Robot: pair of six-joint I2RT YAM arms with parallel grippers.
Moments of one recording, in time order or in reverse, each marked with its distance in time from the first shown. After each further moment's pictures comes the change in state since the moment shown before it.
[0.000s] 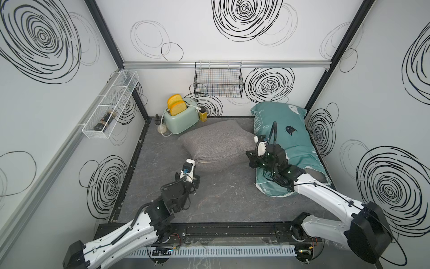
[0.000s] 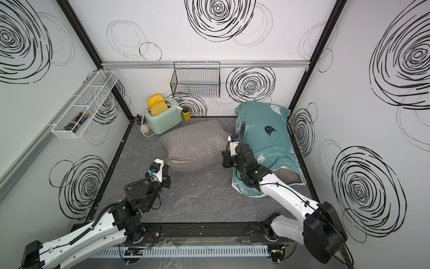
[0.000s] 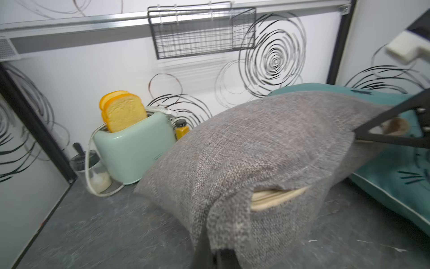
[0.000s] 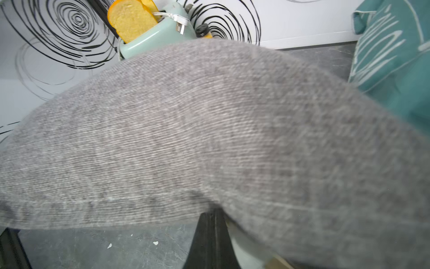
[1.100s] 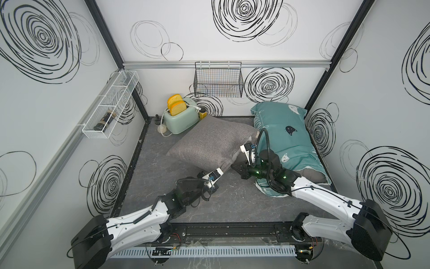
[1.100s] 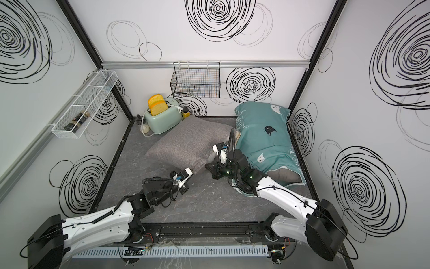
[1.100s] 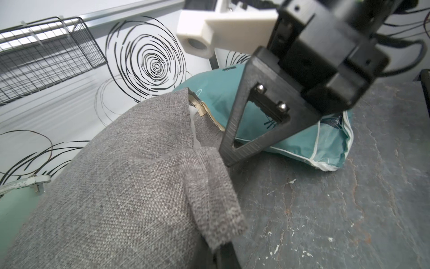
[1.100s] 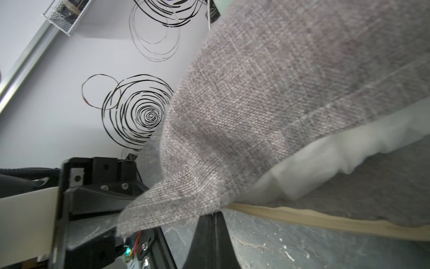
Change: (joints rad) left arm -0.068 0.323 0.021 0.269 0.537 0.257; right arm 0.154 0.001 -0.020 0.061 -0.298 0.139
